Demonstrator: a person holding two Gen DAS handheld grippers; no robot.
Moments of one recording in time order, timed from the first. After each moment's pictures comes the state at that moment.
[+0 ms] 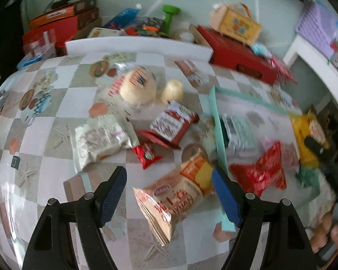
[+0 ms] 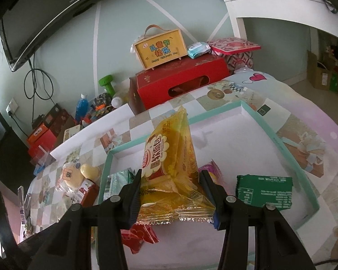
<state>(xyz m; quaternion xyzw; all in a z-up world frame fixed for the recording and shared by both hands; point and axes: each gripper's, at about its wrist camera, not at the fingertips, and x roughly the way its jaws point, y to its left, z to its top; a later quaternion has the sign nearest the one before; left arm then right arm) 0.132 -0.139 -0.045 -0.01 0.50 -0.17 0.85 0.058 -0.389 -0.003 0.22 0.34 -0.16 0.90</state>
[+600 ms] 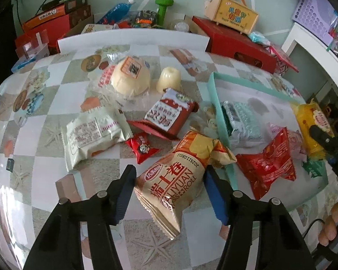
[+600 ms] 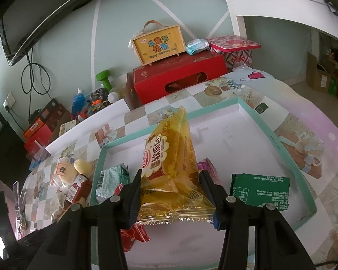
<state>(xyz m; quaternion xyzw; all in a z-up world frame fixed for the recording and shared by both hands) 0.135 -0.143 -0.055 0.00 0.50 -0.17 0.85 0.060 -0.394 -0.010 0.21 0.35 -0.16 0.90</state>
